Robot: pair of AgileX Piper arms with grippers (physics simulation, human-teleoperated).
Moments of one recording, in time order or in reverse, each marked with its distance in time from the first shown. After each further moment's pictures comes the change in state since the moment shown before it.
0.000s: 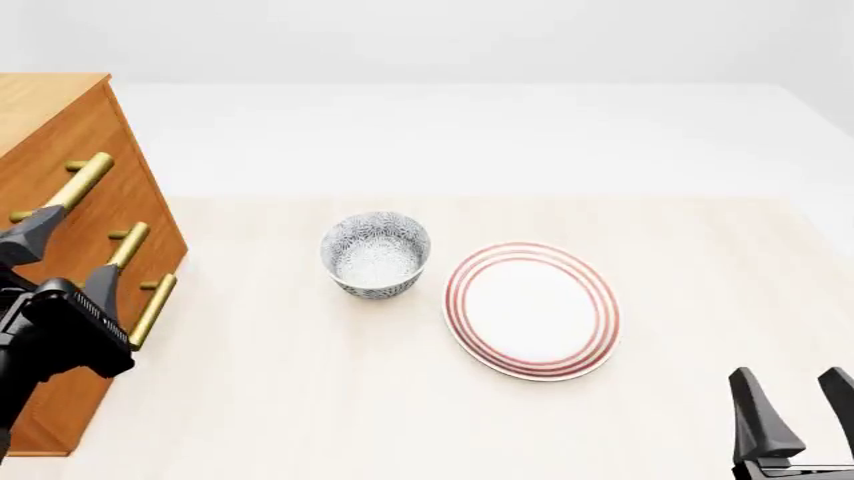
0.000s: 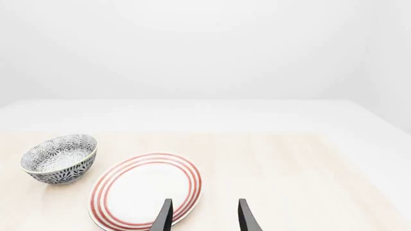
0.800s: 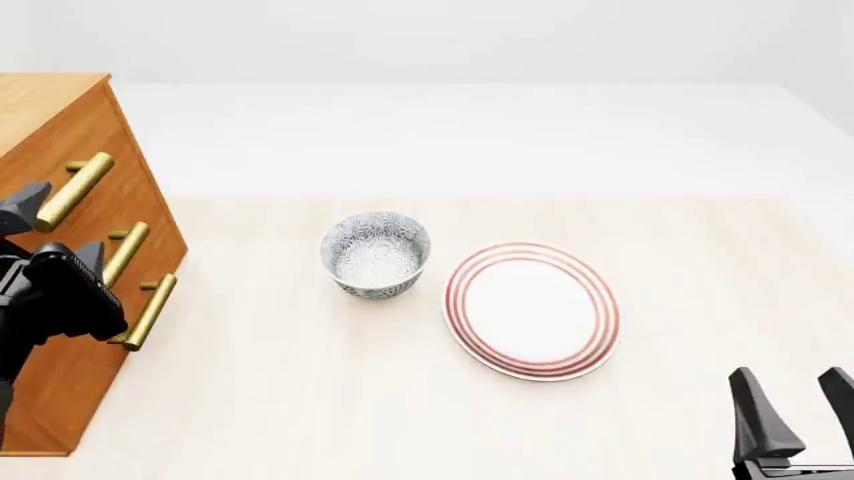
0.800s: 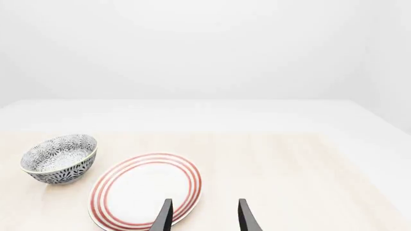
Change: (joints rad) left arm 0.068 0.132 -0.089 -0.037 0.021; right arm 0.000 0.000 0.000 0.000 0.000
